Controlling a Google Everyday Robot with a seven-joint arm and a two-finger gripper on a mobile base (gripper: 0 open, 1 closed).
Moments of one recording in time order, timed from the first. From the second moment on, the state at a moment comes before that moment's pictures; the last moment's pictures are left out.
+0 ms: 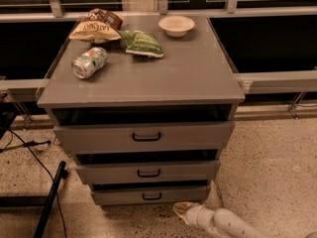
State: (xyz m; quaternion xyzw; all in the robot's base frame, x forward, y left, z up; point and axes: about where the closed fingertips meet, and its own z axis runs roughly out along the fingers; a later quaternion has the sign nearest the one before) arm 0.542 -0.108 0.198 -0.48 0.74 0.14 0.45
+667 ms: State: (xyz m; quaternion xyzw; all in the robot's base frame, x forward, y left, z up) arm 0.501 -0.125 0.203 -0.50 0.74 0.17 0.40
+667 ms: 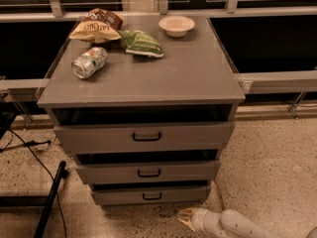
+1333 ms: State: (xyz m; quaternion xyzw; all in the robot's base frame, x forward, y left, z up) arm 0.502 -0.124 0.203 -0.50 0.74 0.18 0.40
